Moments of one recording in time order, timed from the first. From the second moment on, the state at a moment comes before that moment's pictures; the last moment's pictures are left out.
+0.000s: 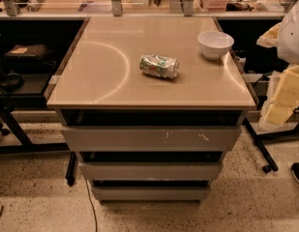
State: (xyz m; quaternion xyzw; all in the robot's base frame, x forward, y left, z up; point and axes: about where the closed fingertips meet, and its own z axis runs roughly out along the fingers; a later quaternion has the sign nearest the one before) arm 0.438 -0.217 0.976 -0.60 0.78 -0.03 0.16
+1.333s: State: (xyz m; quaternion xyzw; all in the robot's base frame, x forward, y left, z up) arm 0.383 -0.195 0.841 -0.66 0.73 0.03 0.17
